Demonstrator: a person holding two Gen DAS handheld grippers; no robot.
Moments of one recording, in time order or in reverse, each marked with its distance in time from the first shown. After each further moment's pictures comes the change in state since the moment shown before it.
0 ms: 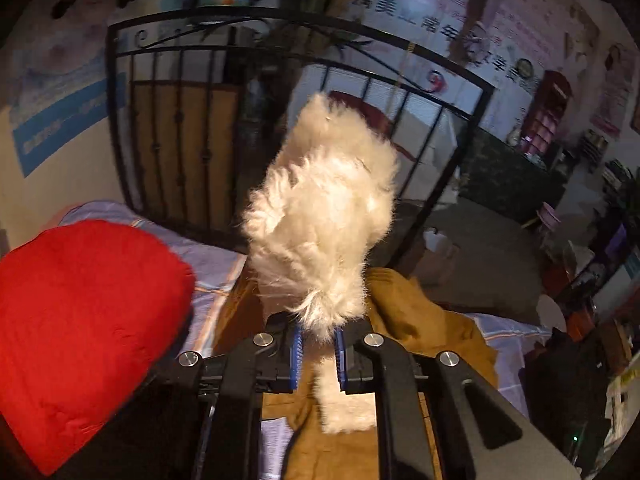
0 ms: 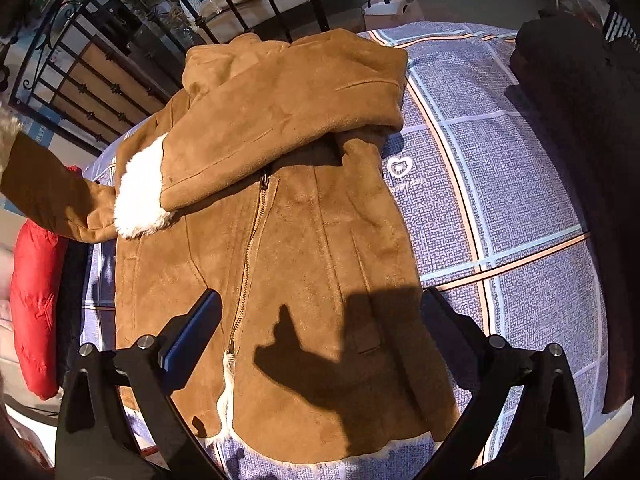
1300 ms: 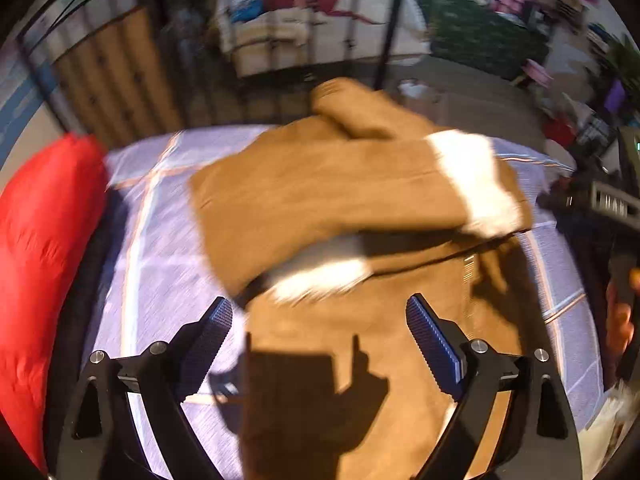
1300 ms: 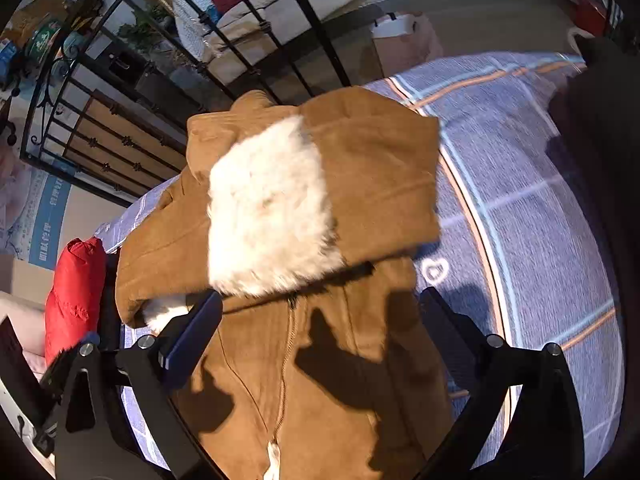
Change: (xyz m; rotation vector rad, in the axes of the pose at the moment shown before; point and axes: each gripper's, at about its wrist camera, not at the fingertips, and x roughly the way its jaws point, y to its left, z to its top) left arm 0.081 -0.047 -0.156 0.227 0.403 0.081; right arm 0.025 0.009 0.099 0.057 -0.060 0.119
